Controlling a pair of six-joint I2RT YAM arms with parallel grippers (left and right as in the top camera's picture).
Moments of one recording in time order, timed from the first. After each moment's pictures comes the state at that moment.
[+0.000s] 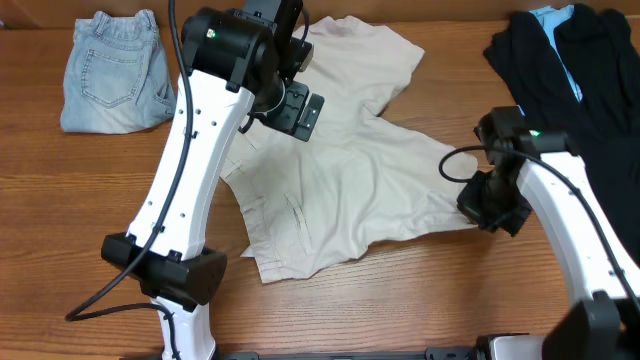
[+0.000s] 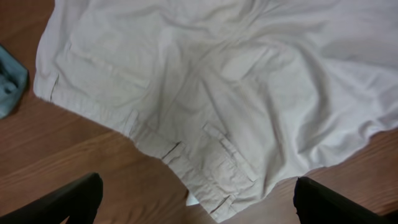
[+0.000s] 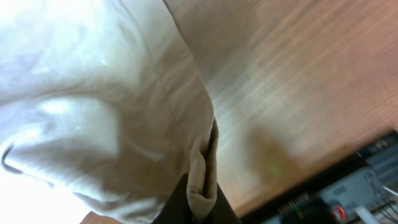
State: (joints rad) left arm -0.39 2.02 2.39 -1.69 0.01 -0.02; right arm 0.06 1.52 1.23 -1.39 0.04 0.75
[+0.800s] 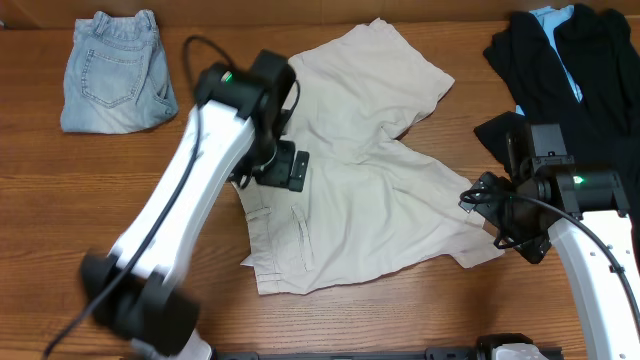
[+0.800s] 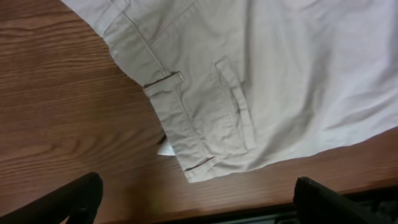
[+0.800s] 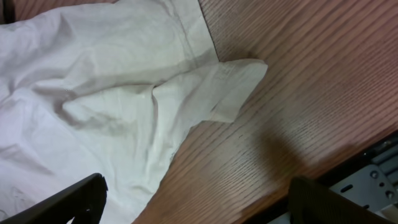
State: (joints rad) left arm -0.39 1.76 1.75 -1.53 0.05 -0.25; right arm 0.05 1.27 1.23 -1.40 0.04 0.77
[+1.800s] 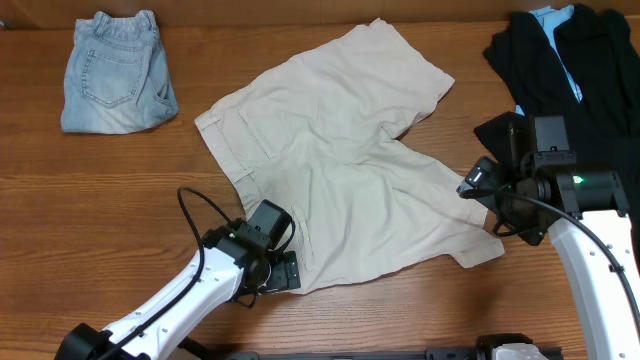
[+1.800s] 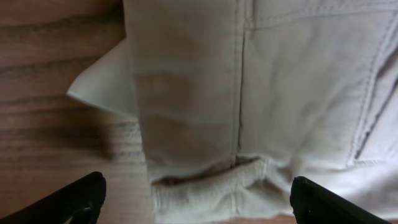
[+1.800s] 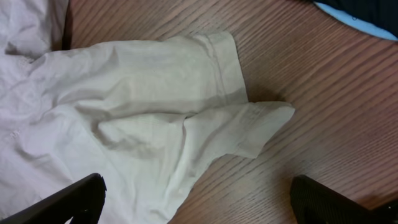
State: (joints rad) left arm -0.54 1.34 0.62 -0.80 0.07 -0.73; right arm 0.05 1.27 1.22 -1.27 0.04 0.70
